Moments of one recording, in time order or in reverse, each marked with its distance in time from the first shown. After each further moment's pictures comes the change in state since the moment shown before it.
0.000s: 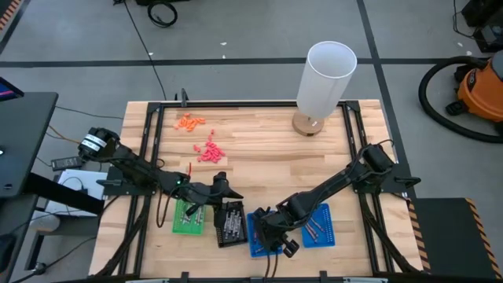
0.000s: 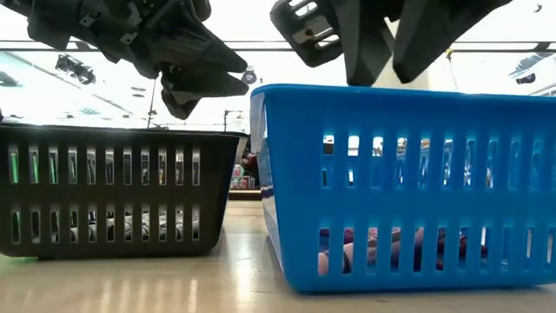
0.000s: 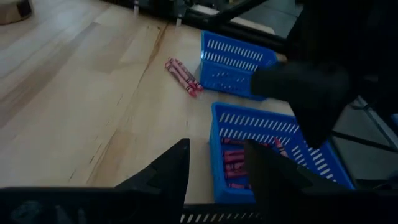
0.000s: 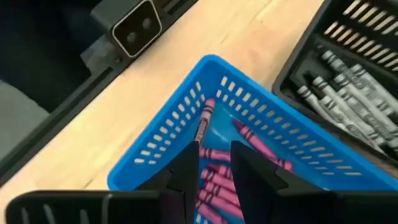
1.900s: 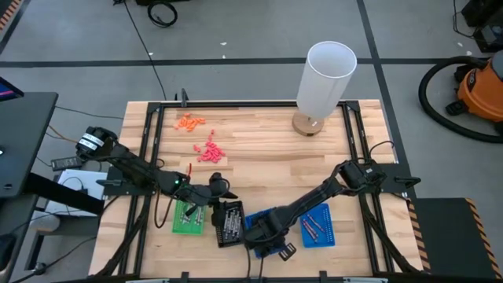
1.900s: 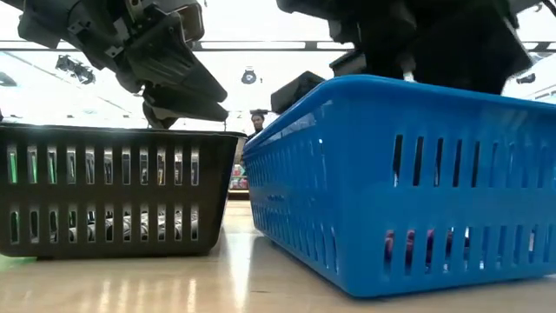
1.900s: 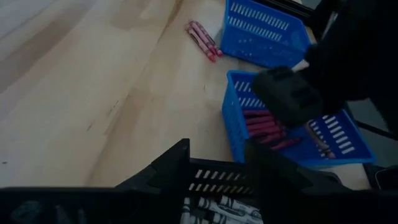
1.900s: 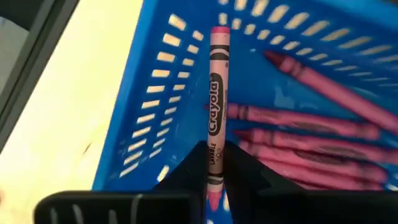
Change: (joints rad) left arm -0.008 -0.030 0.000 -0.175 -0.015 -0.113; right arm 0.004 0.298 0.362 -0.475 -0.033 0.053
